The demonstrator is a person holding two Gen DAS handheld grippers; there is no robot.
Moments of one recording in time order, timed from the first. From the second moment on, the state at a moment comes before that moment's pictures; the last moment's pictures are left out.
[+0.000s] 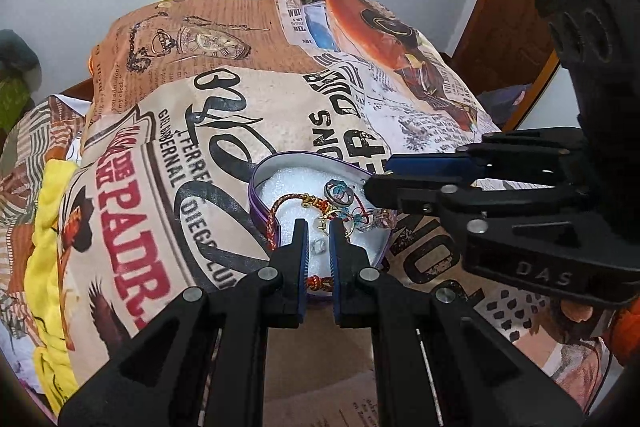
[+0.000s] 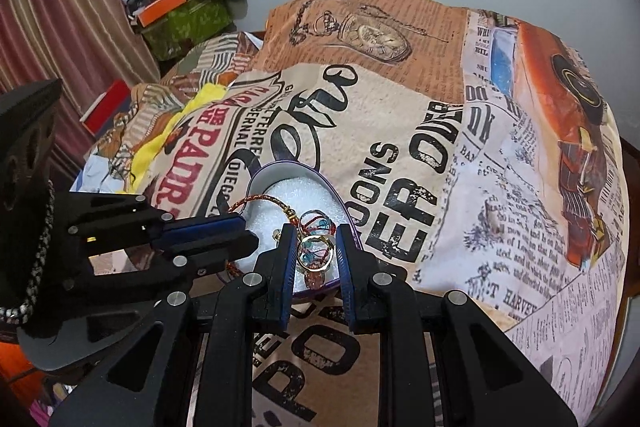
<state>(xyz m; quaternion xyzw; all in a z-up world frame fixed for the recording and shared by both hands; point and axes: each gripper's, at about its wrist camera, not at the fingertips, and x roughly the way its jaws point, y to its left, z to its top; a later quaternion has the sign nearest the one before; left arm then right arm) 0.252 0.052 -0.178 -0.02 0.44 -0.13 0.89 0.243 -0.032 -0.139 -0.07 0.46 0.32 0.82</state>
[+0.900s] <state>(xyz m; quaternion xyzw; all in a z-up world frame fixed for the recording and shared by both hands) 0.197 0.065 -0.091 -0.02 0.35 -0.09 0.93 0.197 -0.047 -0.072 -0.08 0.39 0.30 0.87</state>
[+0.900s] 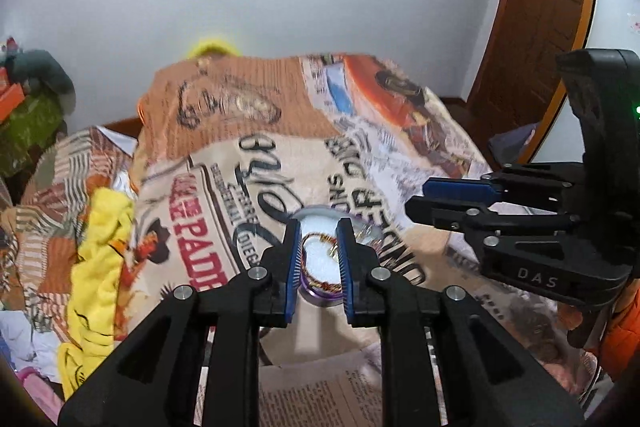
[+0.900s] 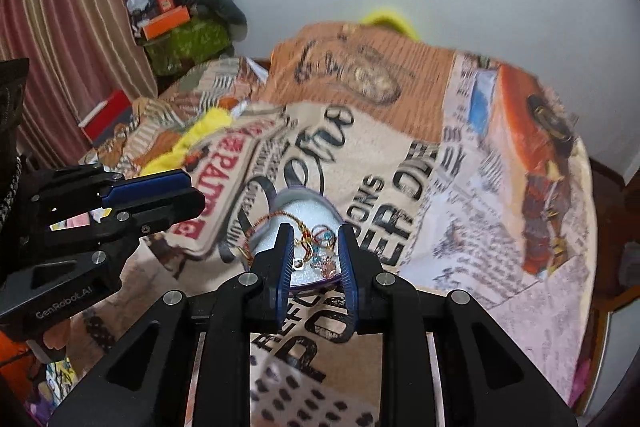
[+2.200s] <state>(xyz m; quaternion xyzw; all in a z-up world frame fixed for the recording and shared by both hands) -0.015 0.025 0.028 -0.03 0.05 0.02 1.00 -0.006 -0.115 0.055 -0.01 0.08 0.19 0.98</state>
